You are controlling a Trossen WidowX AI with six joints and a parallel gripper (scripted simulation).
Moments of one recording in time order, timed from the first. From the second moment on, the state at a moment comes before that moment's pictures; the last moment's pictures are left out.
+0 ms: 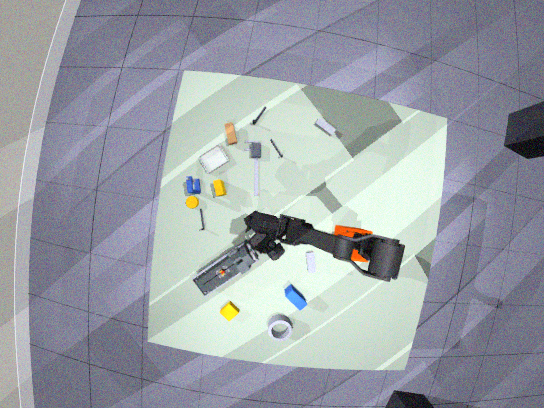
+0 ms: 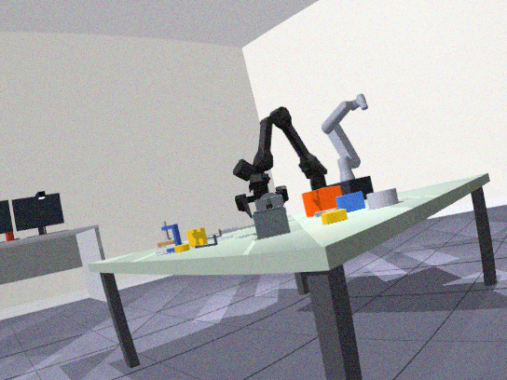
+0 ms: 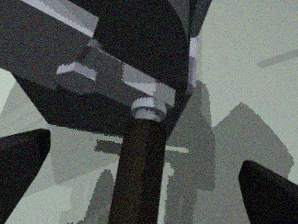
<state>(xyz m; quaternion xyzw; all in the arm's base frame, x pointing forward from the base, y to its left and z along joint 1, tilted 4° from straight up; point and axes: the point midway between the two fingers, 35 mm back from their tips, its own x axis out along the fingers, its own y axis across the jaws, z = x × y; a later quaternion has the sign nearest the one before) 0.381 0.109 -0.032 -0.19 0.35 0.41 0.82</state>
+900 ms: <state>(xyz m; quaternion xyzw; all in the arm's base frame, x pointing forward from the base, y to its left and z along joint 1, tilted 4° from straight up) 0.379 0.109 -0.037 -0.18 0.36 0.41 0.82</state>
